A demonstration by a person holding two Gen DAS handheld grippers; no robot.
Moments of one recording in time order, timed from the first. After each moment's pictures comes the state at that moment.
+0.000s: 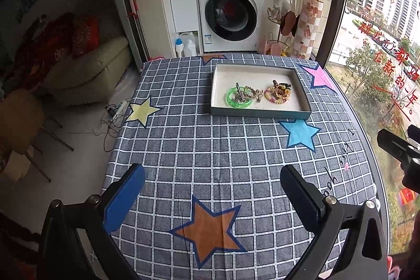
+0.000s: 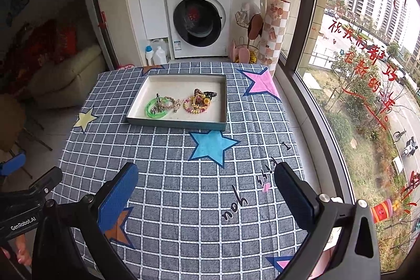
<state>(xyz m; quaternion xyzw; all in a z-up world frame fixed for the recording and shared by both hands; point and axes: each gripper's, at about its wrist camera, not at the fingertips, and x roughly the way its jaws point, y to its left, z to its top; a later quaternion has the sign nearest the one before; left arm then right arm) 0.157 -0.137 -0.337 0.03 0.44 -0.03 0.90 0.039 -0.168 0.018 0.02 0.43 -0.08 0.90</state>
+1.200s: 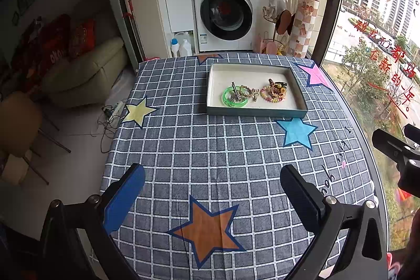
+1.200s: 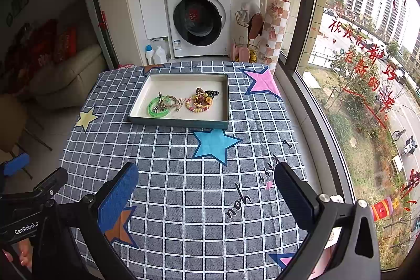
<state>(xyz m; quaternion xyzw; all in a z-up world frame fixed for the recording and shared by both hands) 0.153 -0.133 -0.331 0.03 0.44 -0.04 0.90 0.036 -0.160 0.019 0.02 0.43 -0.08 0.90</state>
